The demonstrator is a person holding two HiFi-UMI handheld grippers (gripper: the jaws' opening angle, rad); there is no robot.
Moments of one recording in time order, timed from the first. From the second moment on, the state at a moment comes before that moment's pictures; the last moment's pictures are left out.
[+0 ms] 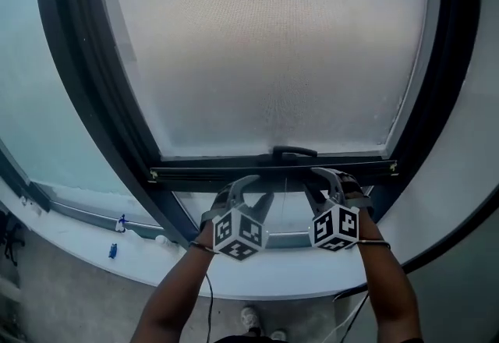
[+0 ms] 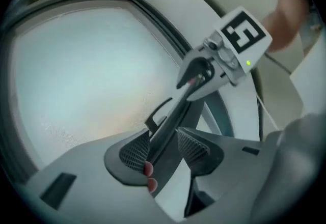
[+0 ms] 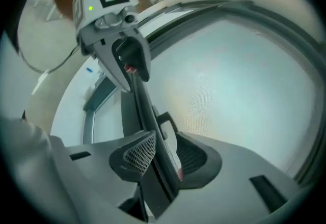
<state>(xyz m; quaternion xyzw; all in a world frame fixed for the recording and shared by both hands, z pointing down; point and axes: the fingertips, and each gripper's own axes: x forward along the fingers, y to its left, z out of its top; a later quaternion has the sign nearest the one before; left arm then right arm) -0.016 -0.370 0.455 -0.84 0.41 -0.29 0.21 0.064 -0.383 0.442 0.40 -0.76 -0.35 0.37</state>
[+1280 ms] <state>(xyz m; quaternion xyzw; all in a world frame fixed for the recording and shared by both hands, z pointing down) -0.090 -0.118 0.435 -0.82 0.57 0.00 -0.01 0.081 -0.108 0.422 0.57 -0.82 -0.05 -0.01</state>
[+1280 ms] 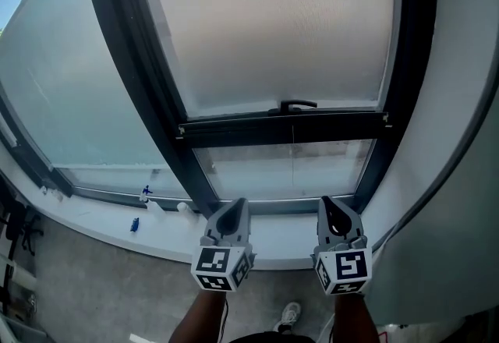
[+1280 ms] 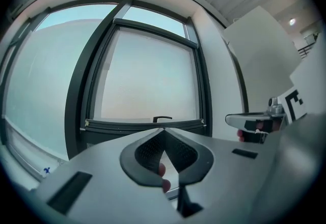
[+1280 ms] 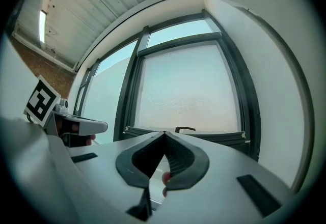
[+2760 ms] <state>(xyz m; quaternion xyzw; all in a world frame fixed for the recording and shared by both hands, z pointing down) -0.095 0.070 0.490 -0.84 0.54 -0.03 -0.05 0.042 0.076 0.478 0.59 -0.80 -0.03 0.05</state>
